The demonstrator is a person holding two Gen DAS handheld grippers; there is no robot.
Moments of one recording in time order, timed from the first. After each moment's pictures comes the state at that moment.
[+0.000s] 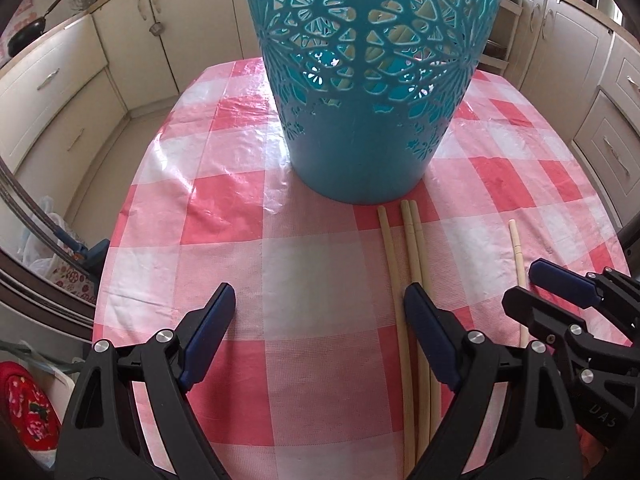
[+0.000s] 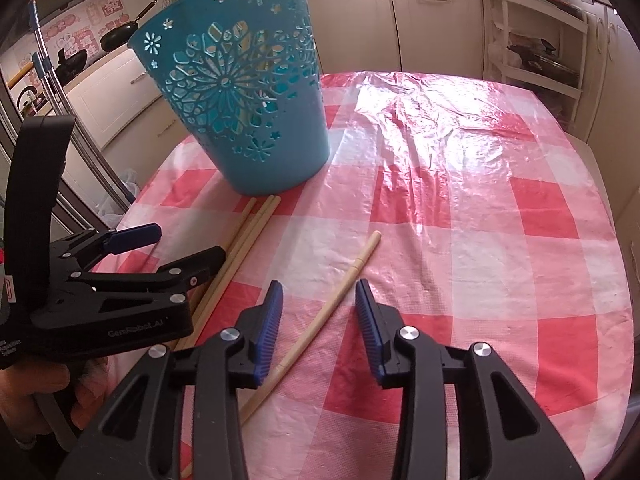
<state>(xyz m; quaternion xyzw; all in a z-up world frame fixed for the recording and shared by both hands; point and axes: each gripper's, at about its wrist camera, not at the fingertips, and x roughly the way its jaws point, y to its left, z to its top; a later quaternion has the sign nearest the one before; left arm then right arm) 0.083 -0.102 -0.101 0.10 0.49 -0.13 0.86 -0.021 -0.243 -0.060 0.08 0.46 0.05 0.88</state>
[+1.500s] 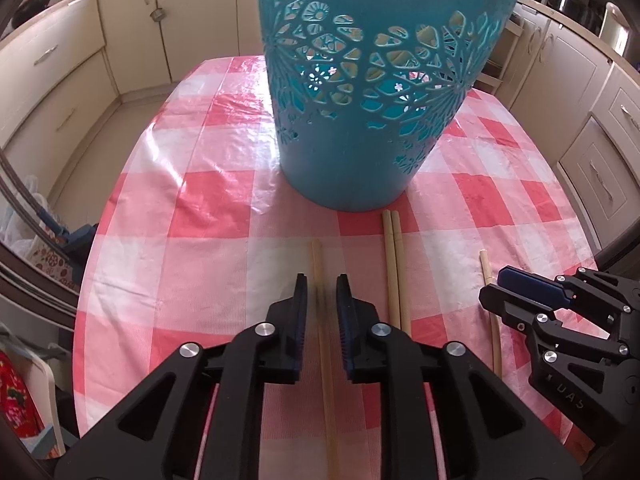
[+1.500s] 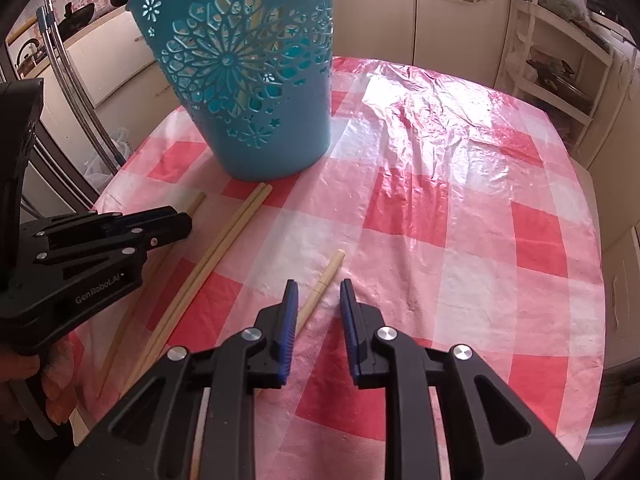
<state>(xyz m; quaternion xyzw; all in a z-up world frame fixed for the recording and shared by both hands) 0.083 -0.098 -0.095 0.04 0.49 -0.15 0.86 -0.006 -0.240 -0.061 0.01 0.50 0.05 0.86</state>
